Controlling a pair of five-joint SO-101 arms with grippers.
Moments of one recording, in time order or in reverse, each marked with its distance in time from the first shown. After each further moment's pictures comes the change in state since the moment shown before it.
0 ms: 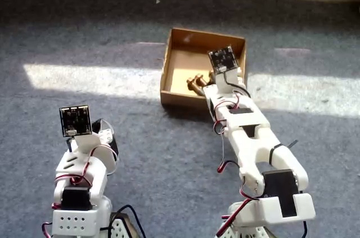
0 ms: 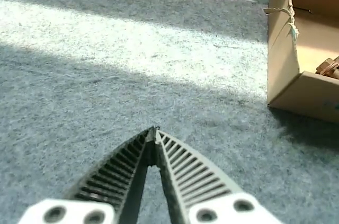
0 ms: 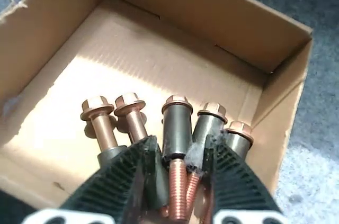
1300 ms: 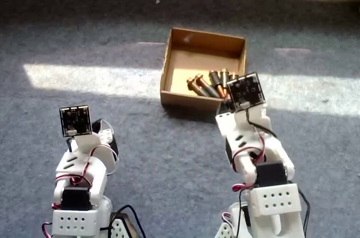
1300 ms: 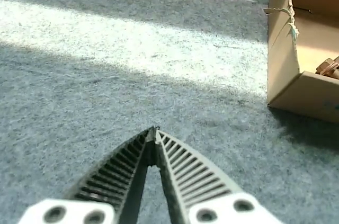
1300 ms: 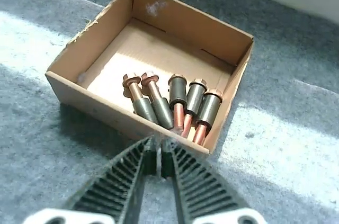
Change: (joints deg) left arm 0.0 0.0 0.0 0.0 0.0; right arm 0.1 -66.9 19.2 42.5 0.0
